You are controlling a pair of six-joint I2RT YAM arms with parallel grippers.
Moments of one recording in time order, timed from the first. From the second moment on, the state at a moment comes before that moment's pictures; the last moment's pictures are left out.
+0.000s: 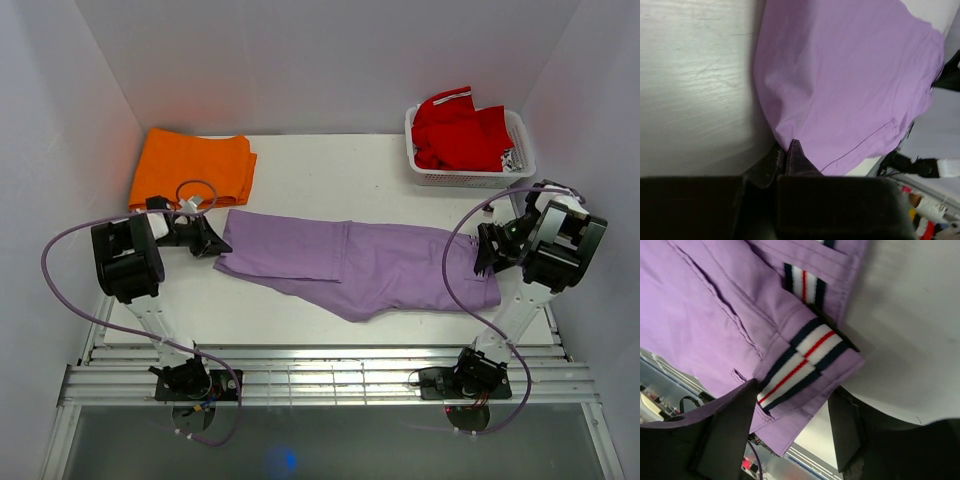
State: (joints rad) left arm 0.29 1.96 1.11 -0.45 0.87 -0.05; right arm -0.45 2.10 1.51 -1.26 -0.42 -0.72
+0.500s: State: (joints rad) left arm 0.36 1.77 1.40 -0.77 0.87 0.04; right arm -0.31 2.11 1.45 -1.25 -0.70 -0.74
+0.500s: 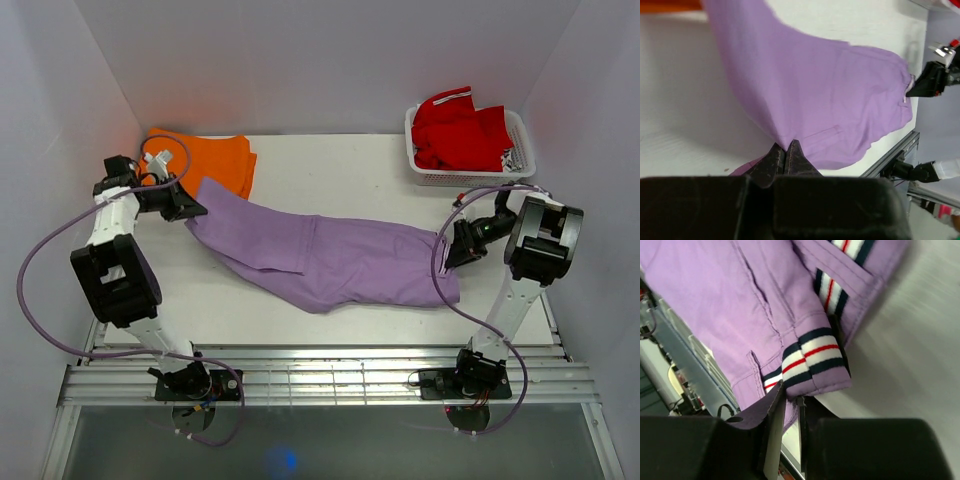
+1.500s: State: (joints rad) left arm -0.58 1.96 1.44 0.03 0.90 -0.76; right arm -0.21 2.08 1.23 -0.92 -0.99 -0.51
